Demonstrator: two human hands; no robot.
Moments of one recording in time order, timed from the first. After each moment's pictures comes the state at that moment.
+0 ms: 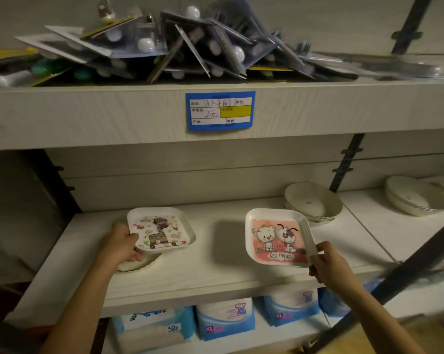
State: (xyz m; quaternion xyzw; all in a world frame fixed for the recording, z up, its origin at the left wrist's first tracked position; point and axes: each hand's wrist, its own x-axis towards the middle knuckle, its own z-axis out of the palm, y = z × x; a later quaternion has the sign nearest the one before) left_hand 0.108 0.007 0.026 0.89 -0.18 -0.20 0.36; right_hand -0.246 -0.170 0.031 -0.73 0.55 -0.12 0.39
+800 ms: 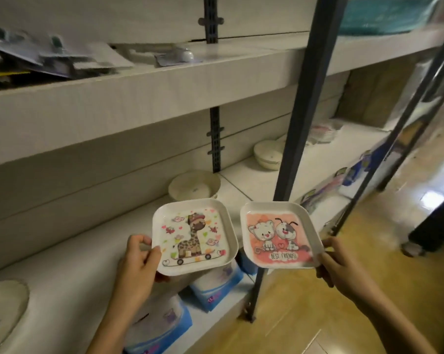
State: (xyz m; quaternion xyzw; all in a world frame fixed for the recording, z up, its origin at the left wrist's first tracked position) left_hand -0.141 -0.094 0.056 0.72 -0.44 -0.32 0.44; right_hand -0.464 -0.131 0.052 -0.56 0.67 -0.28 0.40
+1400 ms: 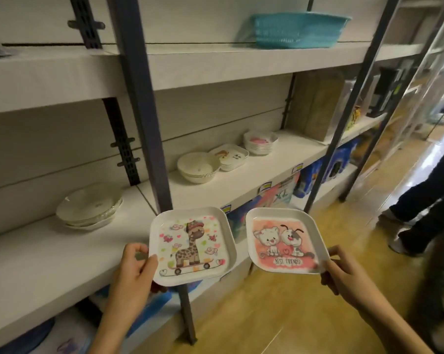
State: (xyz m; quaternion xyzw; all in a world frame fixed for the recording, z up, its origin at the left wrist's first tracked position) left_hand -0.408 -0.167 0.038 0.70 -0.44 -0.34 0.45; right_hand -0.745 -0.197 0.047 -0.53 0.70 -0.30 0.38
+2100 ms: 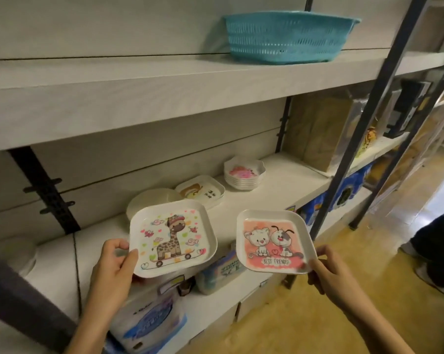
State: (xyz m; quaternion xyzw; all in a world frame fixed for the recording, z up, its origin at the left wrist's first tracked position) left_hand -0.512 -0.394 0.057 0.73 -0.39 -0.27 0.48; right_hand -0.847 -0.444 0.050 -0.55 0.65 -0.31 0.41
